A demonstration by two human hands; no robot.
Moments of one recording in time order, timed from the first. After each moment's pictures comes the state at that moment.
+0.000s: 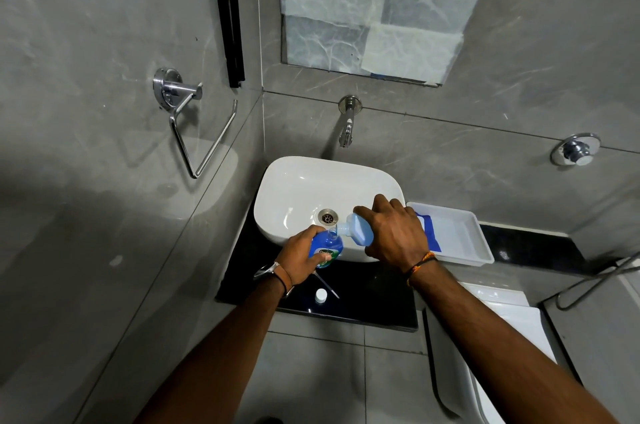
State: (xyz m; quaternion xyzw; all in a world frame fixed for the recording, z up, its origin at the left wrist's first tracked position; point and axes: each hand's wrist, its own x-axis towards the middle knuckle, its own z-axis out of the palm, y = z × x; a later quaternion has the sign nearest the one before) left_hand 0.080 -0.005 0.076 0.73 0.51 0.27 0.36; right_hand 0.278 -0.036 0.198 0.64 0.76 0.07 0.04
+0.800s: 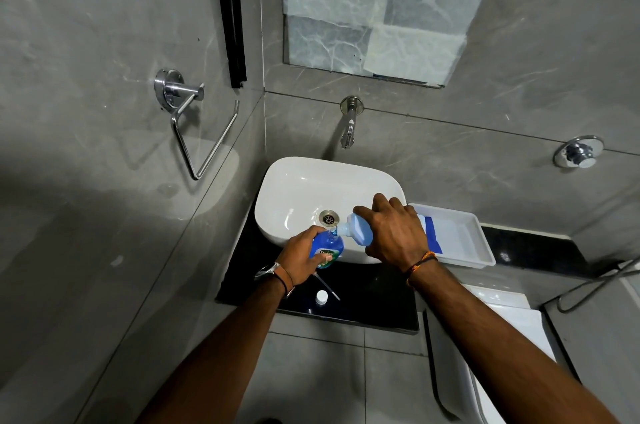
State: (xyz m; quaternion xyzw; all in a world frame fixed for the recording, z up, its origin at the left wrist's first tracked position) left_hand 0.080 -0.002 0.074 0.72 0.51 0.27 0.37; right_hand 0.279 -0.027 0.195 0.63 0.77 0.09 0.04
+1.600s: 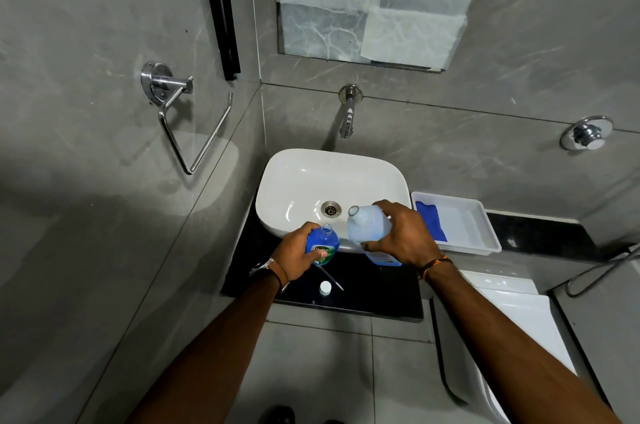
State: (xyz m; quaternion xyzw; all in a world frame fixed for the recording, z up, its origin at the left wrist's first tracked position) left_hand 0.069 -0.008 0.070 0.71 0.51 0.27 0.40; right_hand 0.324 -0.027 0.147 0.65 0.71 -0.17 -0.20
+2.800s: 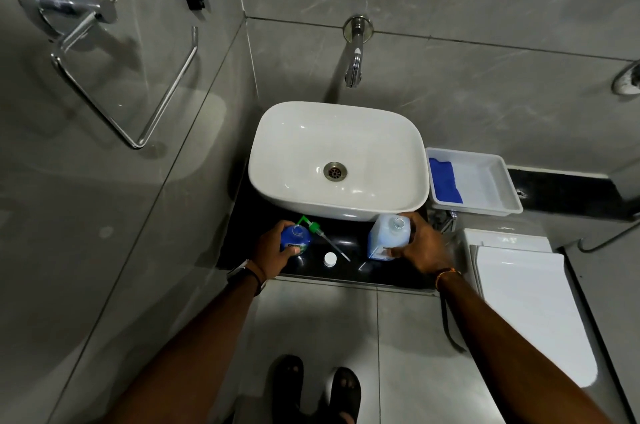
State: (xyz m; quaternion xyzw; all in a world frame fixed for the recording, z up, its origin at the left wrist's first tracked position) left_hand 0.032 -0.010 -0.023 0.64 0.59 0.23 0.43; right_hand 0.362 -0.044 0.026 0.74 0.53 -0.36 -0.23
